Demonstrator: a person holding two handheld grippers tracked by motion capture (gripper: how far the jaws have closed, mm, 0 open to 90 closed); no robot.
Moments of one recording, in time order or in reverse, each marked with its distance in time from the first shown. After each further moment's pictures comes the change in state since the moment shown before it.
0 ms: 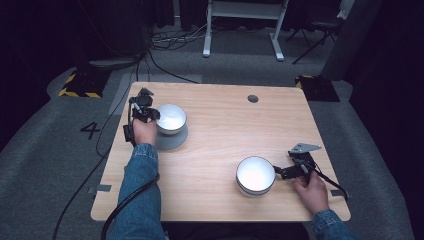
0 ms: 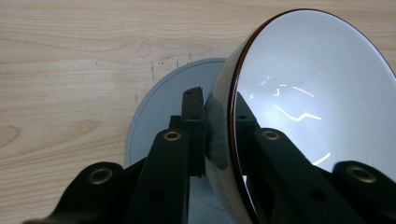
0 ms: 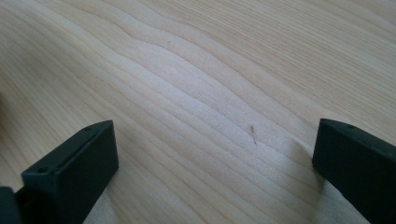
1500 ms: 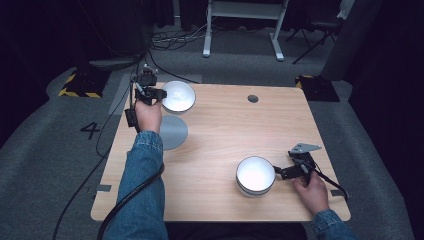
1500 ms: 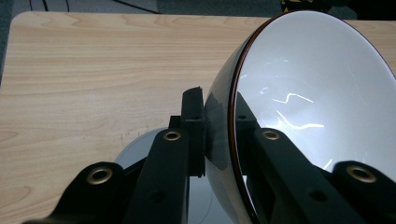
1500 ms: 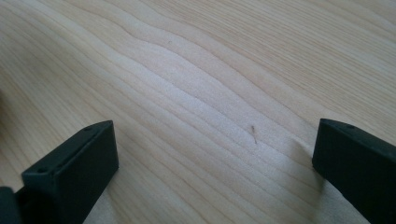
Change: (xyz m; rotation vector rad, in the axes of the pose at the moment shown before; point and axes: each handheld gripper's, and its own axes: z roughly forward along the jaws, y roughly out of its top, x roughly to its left) left arm -0.039 0.036 -0.069 -0.182 -0.059 0.043; right arm 0.000 0.000 0.000 0.001 0.002 0.004
